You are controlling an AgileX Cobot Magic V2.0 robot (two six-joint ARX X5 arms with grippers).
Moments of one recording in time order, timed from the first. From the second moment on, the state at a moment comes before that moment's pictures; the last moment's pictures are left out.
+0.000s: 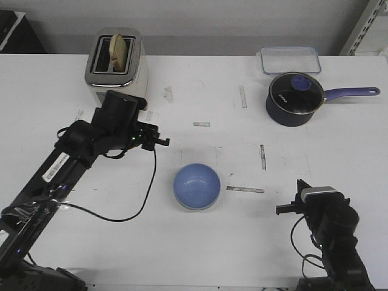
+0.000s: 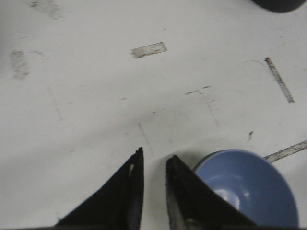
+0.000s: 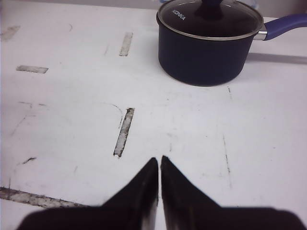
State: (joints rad) left arm -0.45 1.54 1.69 -0.87 0.11 -0.17; right arm 0.06 0.53 0.47 -0.33 -0.05 -0.01
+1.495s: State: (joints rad) left arm -0.08 0.44 0.55 -0.28 -0.06 0.03; right arm 0.06 0.53 0.47 -0.32 -0.05 -0.01
